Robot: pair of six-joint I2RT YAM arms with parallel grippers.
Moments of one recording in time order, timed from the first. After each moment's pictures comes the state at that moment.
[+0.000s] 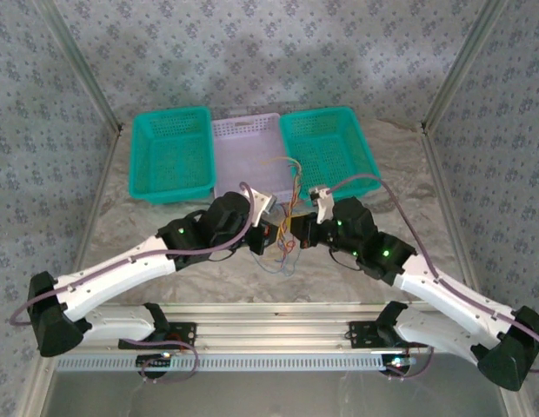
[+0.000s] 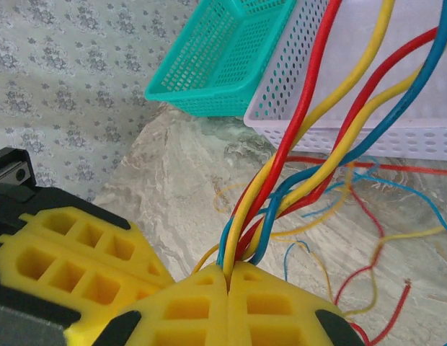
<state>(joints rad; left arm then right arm) -1.01 1.17 1.04 -0.46 0.05 -0.49 0.81 0.92 0.77 -0.23 -0.12 0.56</state>
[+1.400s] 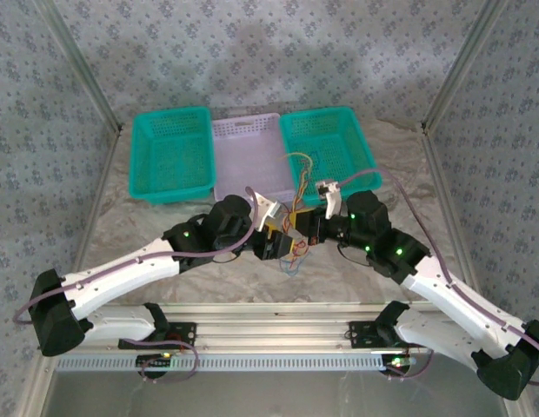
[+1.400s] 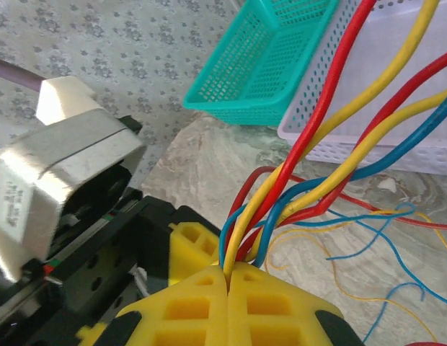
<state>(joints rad) -1.00 1.18 0.95 -0.30 0.21 -0.50 0.75 0.88 0.84 -0.29 -0.27 0.55</state>
